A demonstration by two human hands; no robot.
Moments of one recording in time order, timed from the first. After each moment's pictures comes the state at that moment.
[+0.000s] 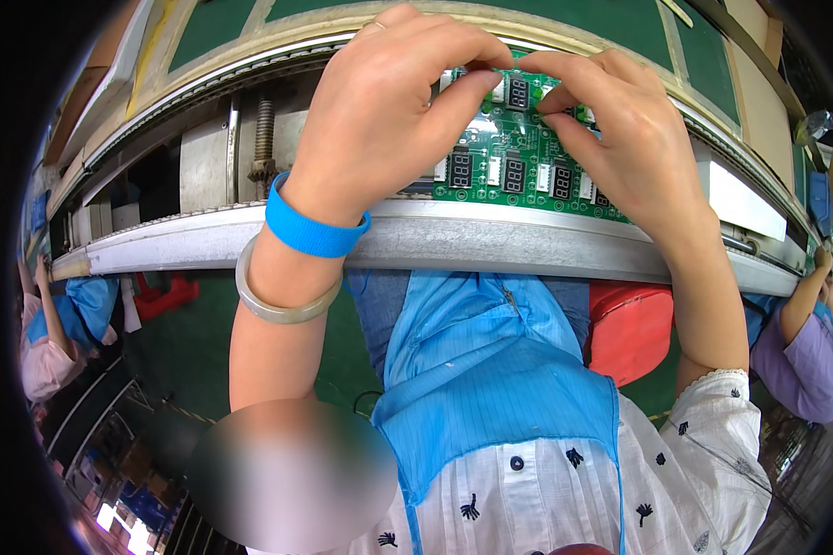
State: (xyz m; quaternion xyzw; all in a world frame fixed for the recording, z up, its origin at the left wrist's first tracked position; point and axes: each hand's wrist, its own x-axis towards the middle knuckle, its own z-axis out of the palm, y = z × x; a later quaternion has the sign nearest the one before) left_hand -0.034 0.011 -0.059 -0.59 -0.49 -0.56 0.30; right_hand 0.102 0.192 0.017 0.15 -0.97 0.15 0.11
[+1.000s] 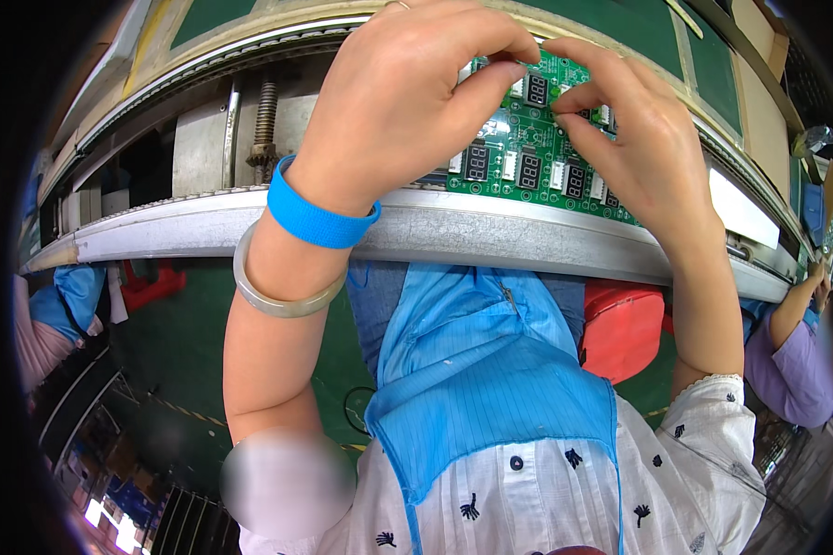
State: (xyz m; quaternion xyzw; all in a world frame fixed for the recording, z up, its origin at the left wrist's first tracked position) left_hand 0.005 -0.013 0.008 -0.47 -0.75 -0.46 0.07; right_hand 0.103 0.189 0.014 0.10 -0.97 0.17 0.09
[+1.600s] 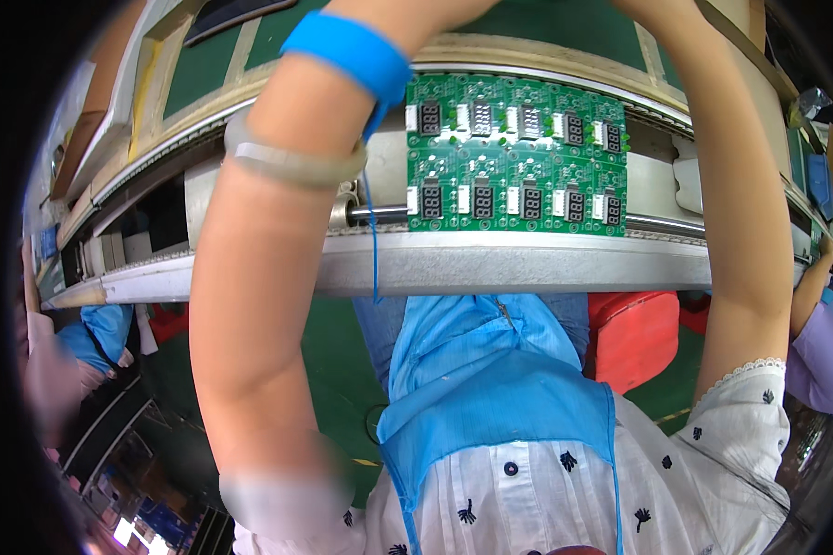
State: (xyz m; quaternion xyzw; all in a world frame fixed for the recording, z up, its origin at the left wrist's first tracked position) left_hand -0.076 0.093 0.035 -0.48 -0.81 -0.29 0.16; right_hand -0.017 0.274 0.062 0.03 -0.99 0.10 0.11
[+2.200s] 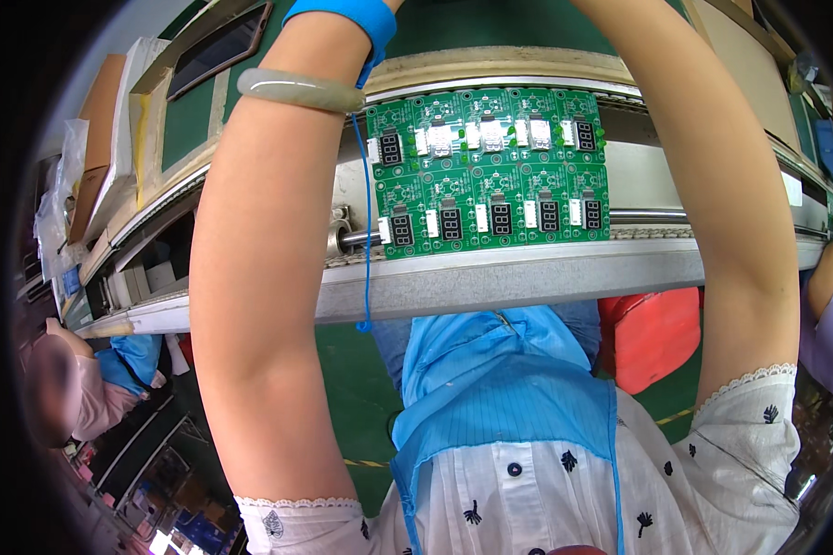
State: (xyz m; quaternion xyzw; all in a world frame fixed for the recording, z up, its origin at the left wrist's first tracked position) left_hand -0.110 0.141 0.031 -0.41 -0.89 -0.15 0.15; right_hand -0.056 0.279 0.040 -0.04 -0.99 -0.06 0.08
